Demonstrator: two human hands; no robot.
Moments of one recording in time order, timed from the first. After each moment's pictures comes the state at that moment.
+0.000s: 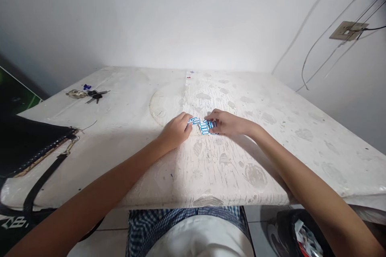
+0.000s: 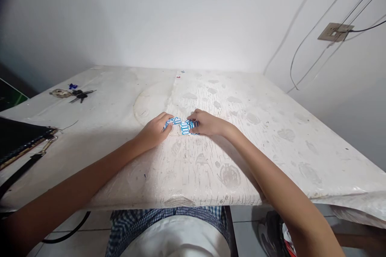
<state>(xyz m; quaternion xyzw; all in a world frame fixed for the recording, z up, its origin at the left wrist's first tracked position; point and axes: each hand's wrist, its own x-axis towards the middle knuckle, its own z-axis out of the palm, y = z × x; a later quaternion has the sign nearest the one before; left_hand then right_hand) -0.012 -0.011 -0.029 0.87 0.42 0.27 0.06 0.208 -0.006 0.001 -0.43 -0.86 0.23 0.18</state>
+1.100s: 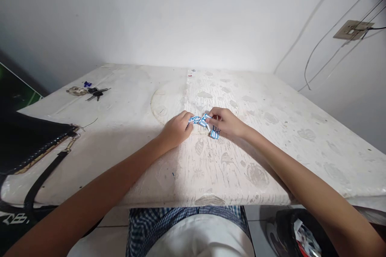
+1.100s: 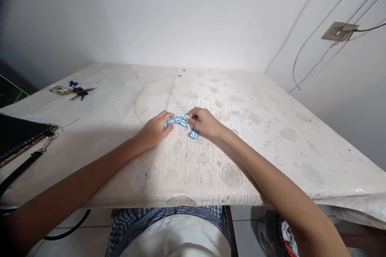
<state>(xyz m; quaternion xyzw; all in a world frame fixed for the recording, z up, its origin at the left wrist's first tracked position) -0.014 -0.011 -0.029 0.87 0.43 0.25 0.04 0.189 -0.009 -0.012 -0.47 -0.79 0.25 0.30</state>
